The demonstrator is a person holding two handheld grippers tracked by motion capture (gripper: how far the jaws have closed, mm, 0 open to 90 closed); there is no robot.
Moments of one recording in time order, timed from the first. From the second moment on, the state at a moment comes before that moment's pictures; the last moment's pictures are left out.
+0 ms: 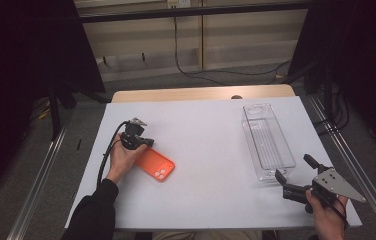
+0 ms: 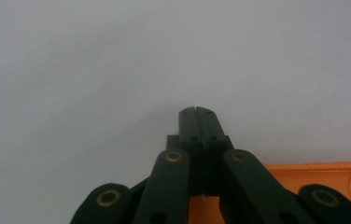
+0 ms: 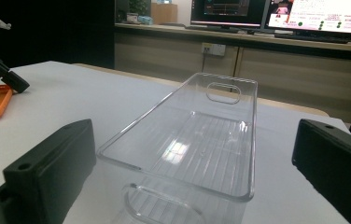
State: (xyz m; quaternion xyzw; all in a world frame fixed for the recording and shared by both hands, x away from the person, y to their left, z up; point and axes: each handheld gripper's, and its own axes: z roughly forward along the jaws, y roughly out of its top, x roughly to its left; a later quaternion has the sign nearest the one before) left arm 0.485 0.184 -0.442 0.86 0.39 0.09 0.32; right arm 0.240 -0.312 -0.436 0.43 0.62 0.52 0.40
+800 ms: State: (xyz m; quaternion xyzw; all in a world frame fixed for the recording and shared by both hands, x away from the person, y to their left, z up) left arm 0.475 0.201 -0.441 0.86 0.40 0.09 0.32; right arm 0.240 -0.312 -0.436 0.43 0.62 0.52 0.40
